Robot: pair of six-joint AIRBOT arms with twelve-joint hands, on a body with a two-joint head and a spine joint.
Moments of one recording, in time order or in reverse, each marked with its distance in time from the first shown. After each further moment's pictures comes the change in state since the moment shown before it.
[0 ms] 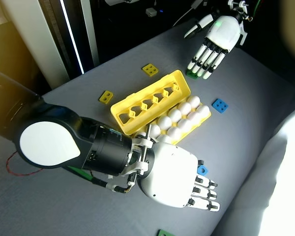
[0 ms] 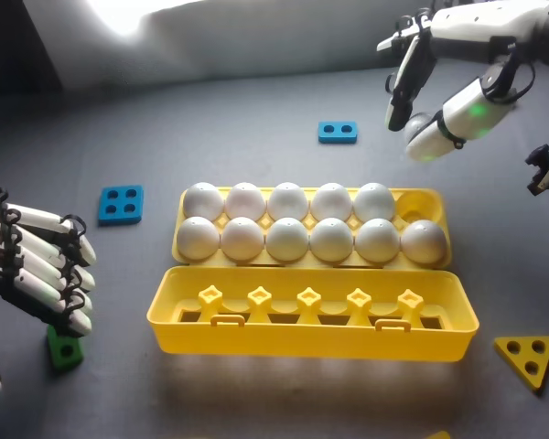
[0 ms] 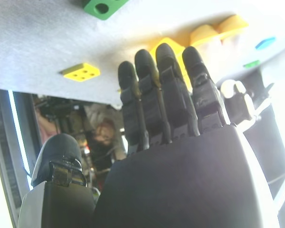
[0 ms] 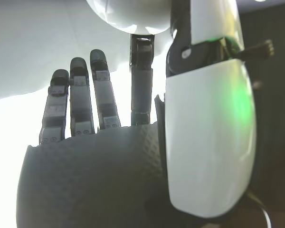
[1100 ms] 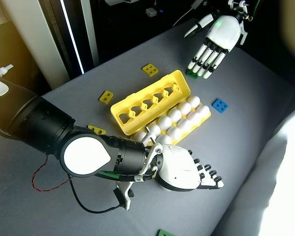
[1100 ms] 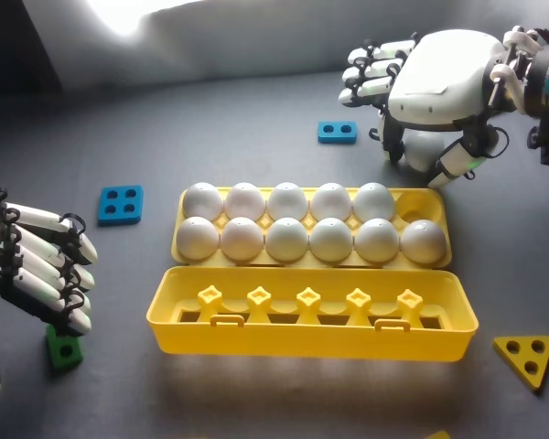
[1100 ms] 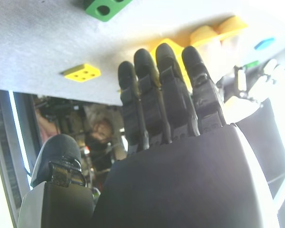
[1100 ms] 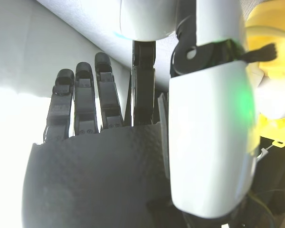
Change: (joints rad) left arm 0.008 0.000 0.002 -0.010 -0.002 0.008; right arm -0.087 -0.166 0.209 -0.345 0.227 -0.445
